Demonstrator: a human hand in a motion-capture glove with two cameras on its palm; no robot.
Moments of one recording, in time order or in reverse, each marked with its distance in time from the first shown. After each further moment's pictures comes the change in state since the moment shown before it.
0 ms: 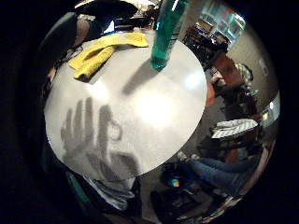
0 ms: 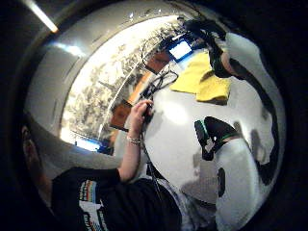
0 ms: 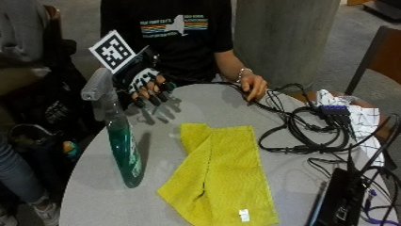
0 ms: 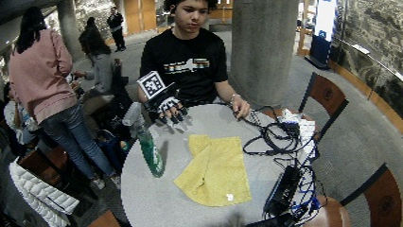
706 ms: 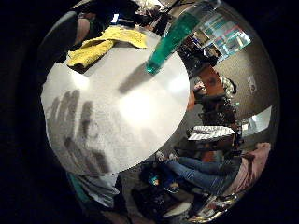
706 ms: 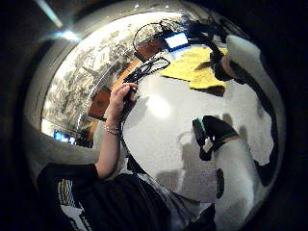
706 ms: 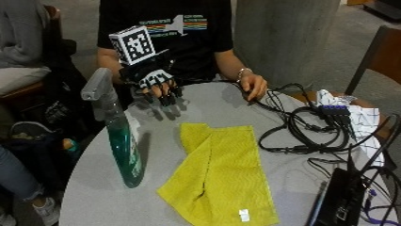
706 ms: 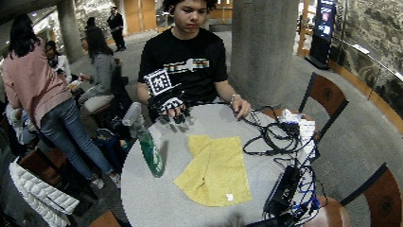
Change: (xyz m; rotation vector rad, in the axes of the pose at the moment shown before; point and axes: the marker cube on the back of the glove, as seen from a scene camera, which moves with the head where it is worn) arm -0.021 0.012 0.014 -0.069 0.289 -0.192
